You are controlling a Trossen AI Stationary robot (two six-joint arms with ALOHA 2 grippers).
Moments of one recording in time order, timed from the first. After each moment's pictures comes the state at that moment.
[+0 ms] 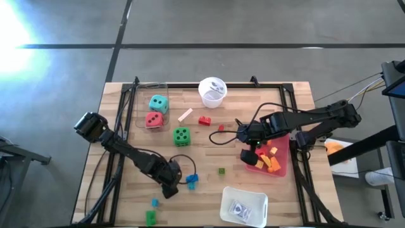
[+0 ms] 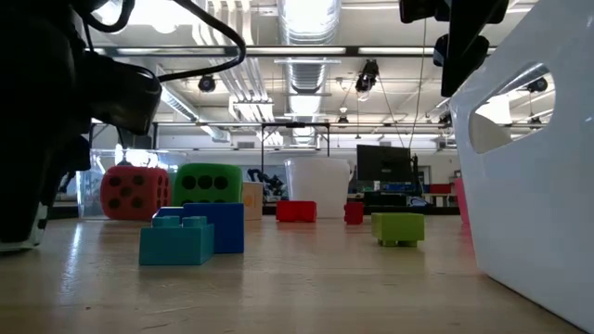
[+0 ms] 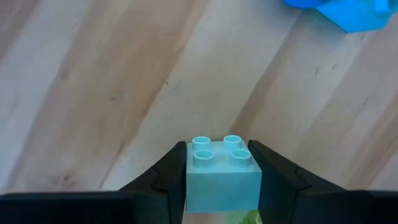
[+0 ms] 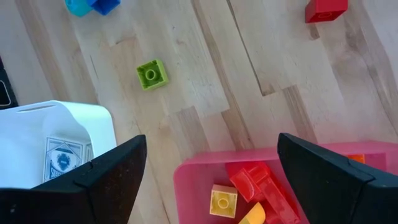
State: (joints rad) left arm -0.51 1.71 0.91 -0.55 0.06 -1.07; right arm 0.16 1.39 1.23 -1.03 -0.03 0.58
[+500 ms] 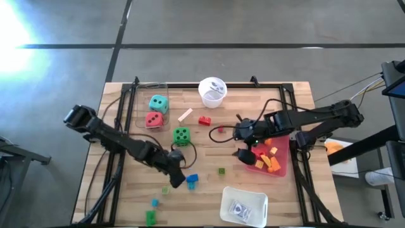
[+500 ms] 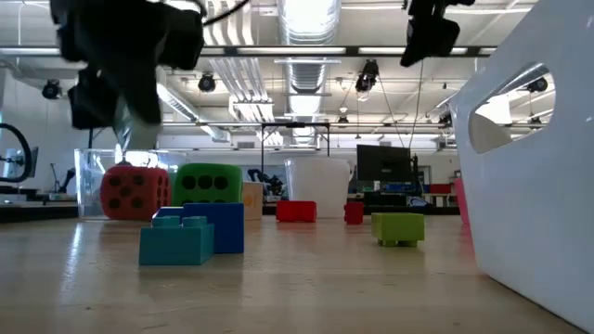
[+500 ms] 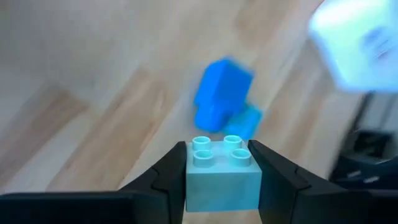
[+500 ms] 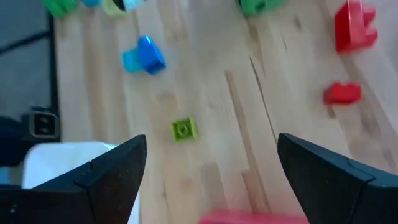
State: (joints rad) left arm -0.41 1.51 0.92 -0.43 -0.04 -1.08; right arm 0.16 1.35 1.23 -0.82 -0.02 0.47
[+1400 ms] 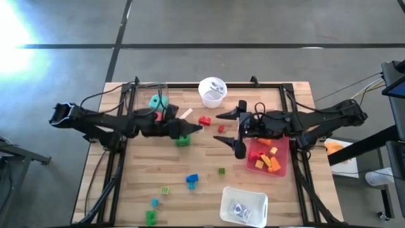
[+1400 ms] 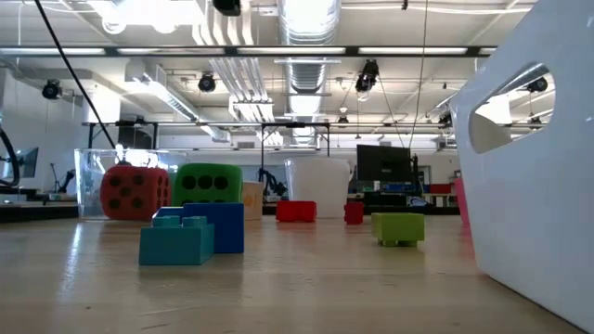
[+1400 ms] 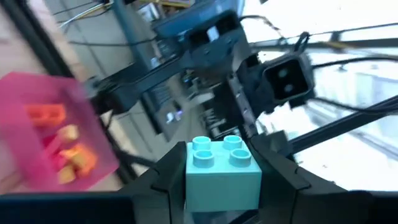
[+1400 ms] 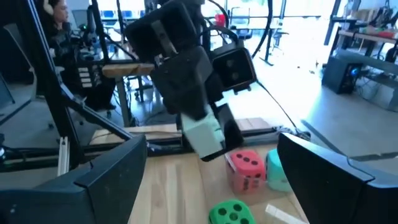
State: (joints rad) left arm -0.12 1.25 0.92 0.40 -0.12 -1.12; right arm 0.25 1.29 1.25 -0.07 0.37 0.10
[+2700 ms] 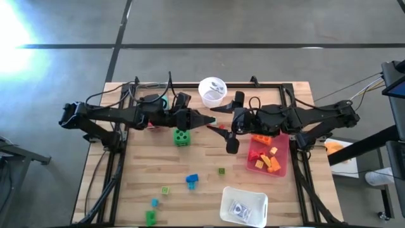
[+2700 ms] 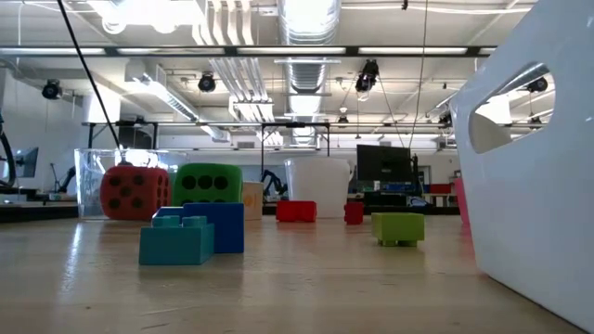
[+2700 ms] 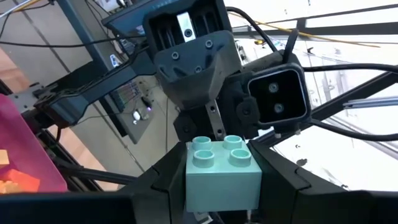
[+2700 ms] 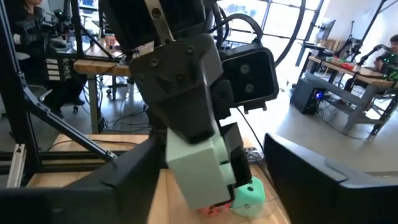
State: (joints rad) left arm -0.05 1.41 1.25 0.32 0.05 -1.10; right arm 0.24 1.42 1.52 -0.21 0.45 -0.06
